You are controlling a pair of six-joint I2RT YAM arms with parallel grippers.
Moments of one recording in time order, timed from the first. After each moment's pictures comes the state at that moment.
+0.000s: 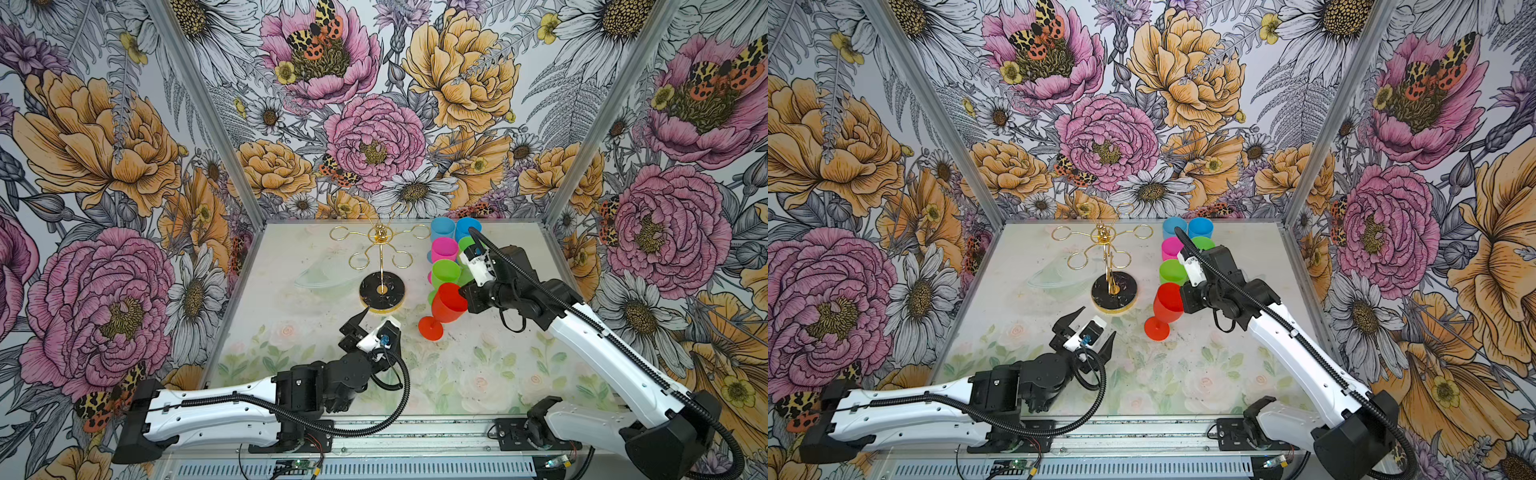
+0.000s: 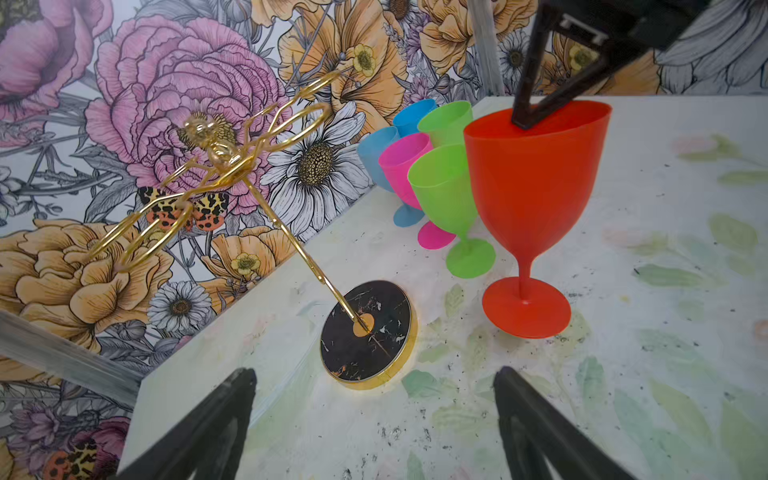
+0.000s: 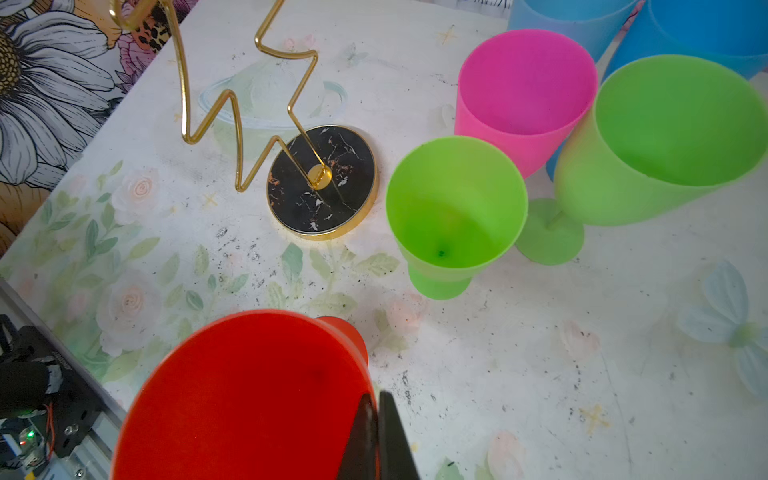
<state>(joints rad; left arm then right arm) -1.37 0.75 0.60 -0.14 -0.93 0.14 0.49 1.17 1.13 -0.79 -0.15 0.09</state>
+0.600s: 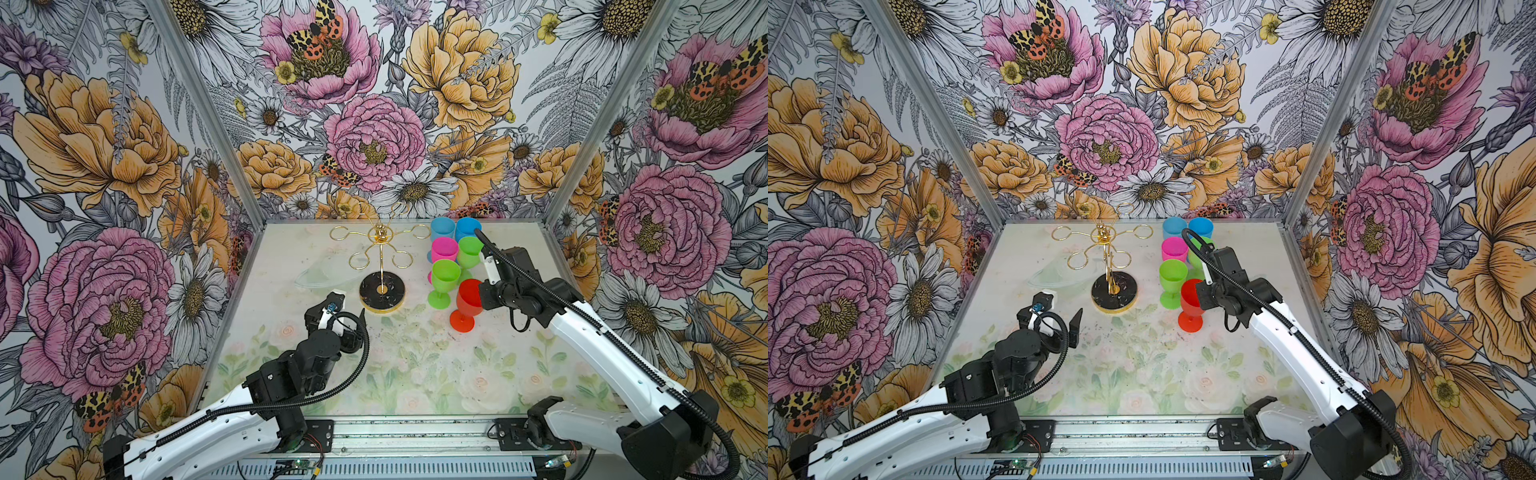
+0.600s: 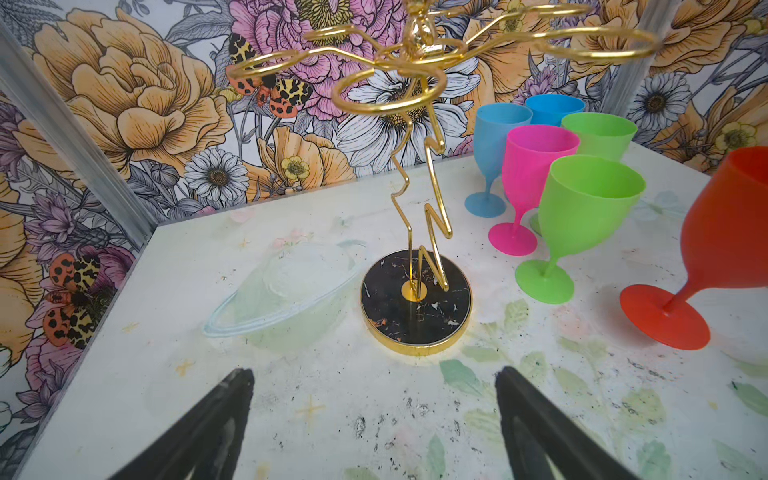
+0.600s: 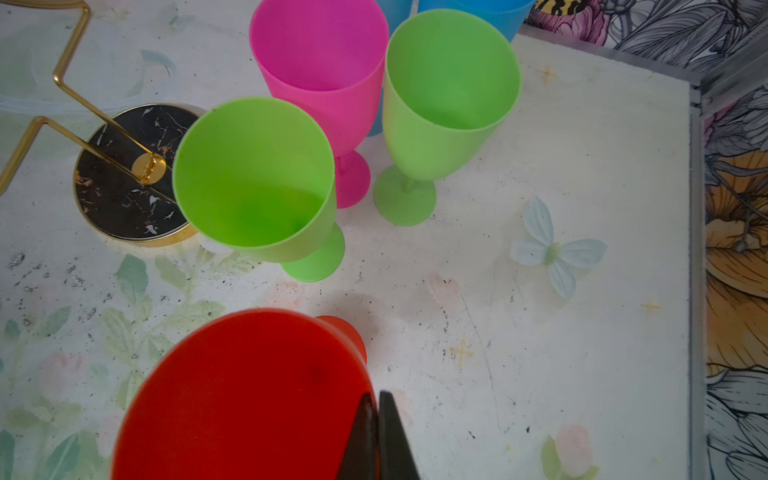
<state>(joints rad) -1.00 0.60 0.57 -0.33 -0.77 -0.18 0.42 1.19 1.12 -0.84 0.15 0.10</state>
